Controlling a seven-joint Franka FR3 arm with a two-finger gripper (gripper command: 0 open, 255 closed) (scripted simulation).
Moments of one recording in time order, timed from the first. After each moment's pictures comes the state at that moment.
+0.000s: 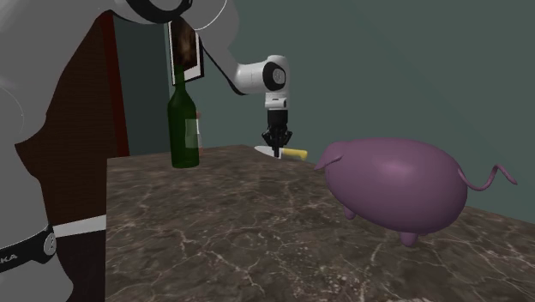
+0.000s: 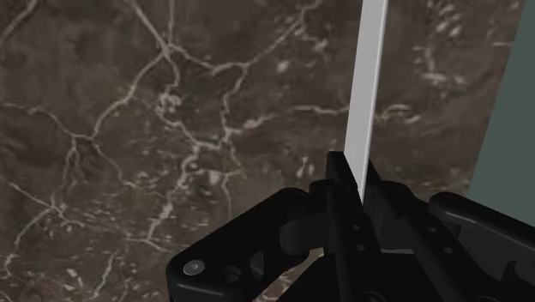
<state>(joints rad) 0.08 0.57 0.45 -1.57 -0.29 2.07 1.94</state>
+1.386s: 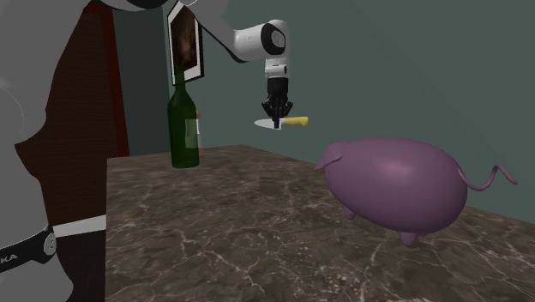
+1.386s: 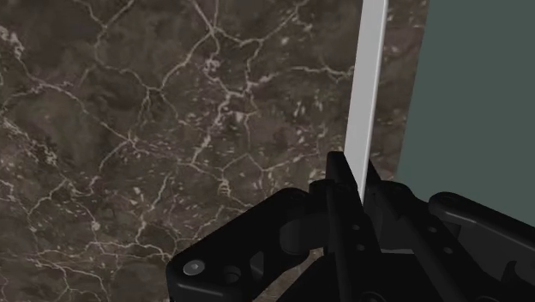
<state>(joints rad) 0.08 0.48 0.47 -1.42 -0.24 1.84 1.91</state>
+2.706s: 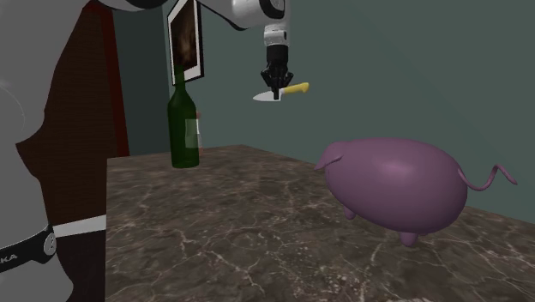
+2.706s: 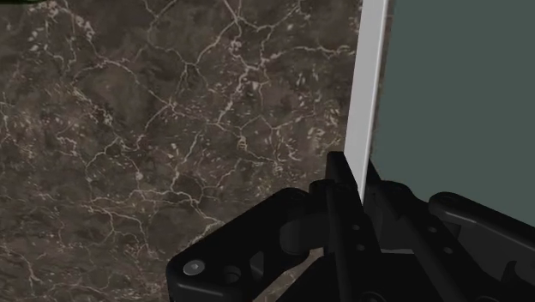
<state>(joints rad) 0.11 0.47 0.48 -1.17 -0.23 1.58 1.88</state>
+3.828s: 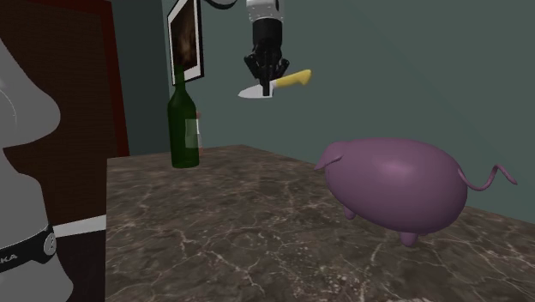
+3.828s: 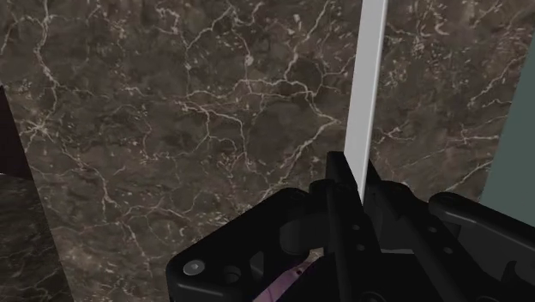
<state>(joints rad) -0.19 -0.15 0.37 -1.93 0.03 1.79 1.50</state>
